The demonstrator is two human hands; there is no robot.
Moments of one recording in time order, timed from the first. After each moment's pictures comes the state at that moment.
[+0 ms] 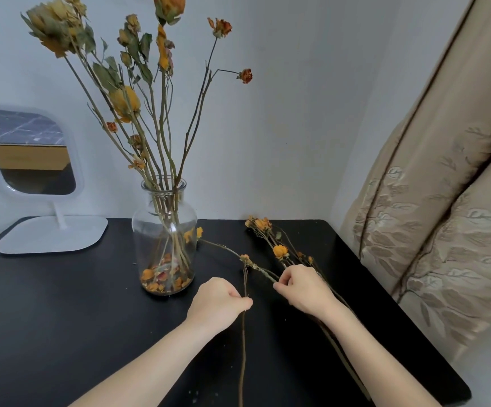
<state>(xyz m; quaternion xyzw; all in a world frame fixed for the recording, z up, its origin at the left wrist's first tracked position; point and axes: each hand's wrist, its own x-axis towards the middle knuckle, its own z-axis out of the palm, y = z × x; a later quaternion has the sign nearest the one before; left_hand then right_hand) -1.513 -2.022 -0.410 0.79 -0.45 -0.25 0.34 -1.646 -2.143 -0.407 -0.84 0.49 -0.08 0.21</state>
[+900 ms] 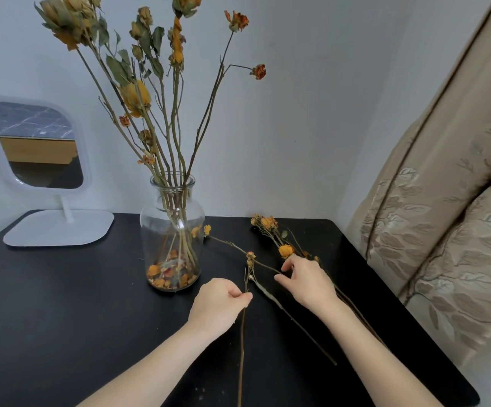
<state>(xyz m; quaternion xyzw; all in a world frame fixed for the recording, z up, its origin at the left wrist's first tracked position) -1.505 -2.016 -0.423 0.77 -0.46 -0.23 0.38 -1.636 -2.141 -0.404 -0.84 0.50 -0.13 0.14</state>
